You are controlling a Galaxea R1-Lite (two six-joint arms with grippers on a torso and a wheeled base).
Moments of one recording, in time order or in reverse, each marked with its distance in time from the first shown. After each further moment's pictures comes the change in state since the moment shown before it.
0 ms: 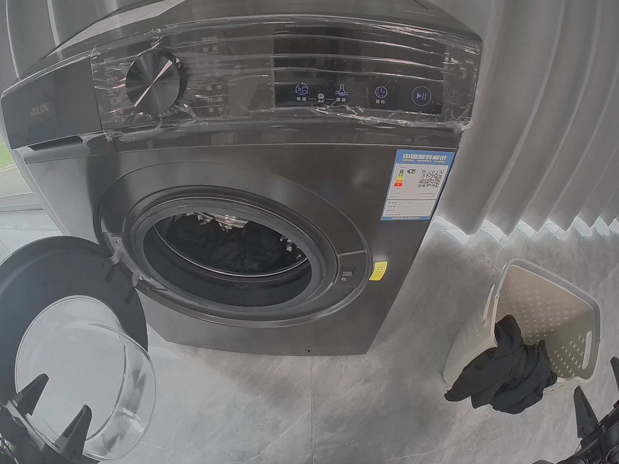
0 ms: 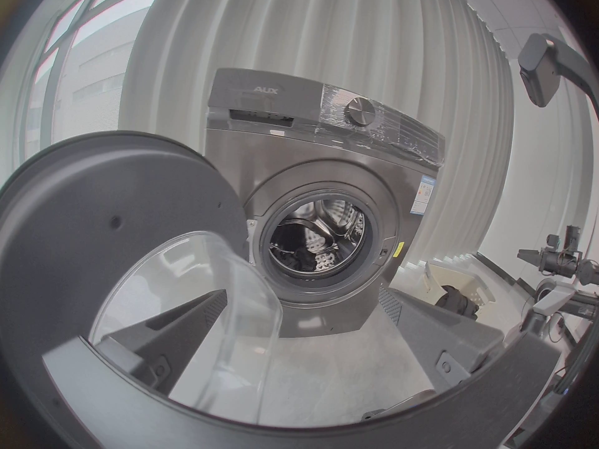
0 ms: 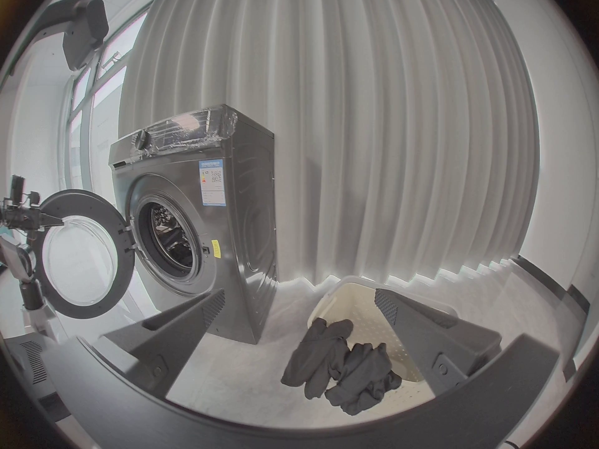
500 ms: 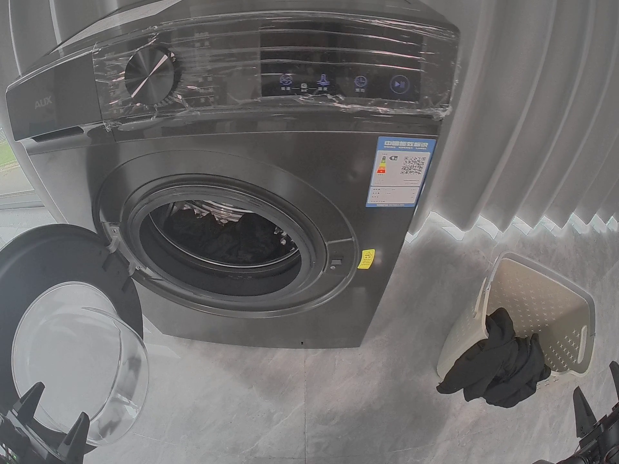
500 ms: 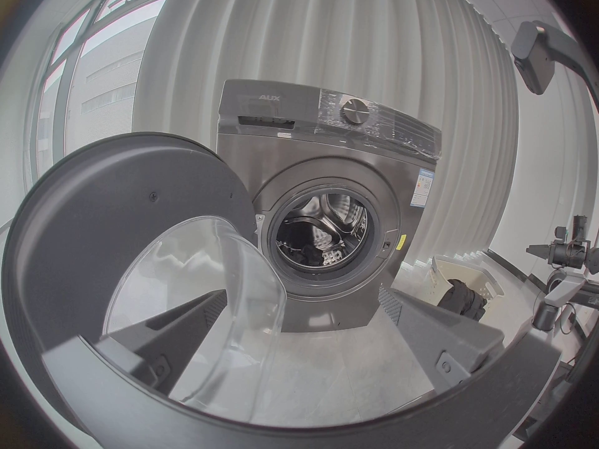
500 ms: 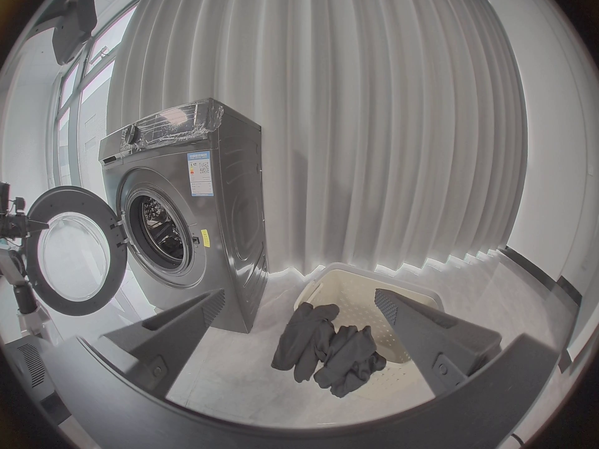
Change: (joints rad) left arm 0.099 -0.125 0.000 0.109 -0.037 0.030; right arm -0.002 -0.010 0.000 0.045 -0.049 0.017
